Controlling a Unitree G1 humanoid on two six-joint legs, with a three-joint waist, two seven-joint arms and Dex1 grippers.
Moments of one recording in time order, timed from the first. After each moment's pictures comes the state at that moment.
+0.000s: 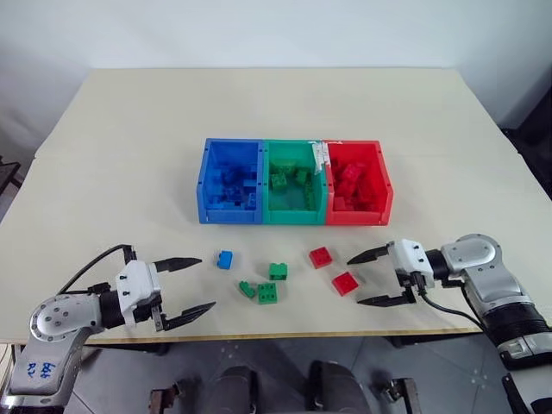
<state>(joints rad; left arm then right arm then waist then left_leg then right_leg) 0.18 0.71 0.23 -0.30 -0.41 0.03 -1.04 -0.46 -0.74 0.20 0.44 0.30 -0.29 1.54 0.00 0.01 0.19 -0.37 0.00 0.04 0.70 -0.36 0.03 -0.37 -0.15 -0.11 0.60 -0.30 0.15</state>
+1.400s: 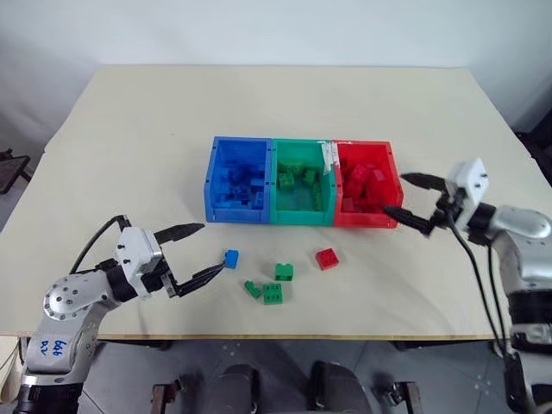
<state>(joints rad) -0.03 0.64 0.17 -0.27 -0.46 0.11 -0.94 -0.40 -0.80 -0.20 0.33 0.40 0.02 1.18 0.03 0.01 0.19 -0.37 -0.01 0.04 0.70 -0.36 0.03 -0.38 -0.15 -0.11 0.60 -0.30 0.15</state>
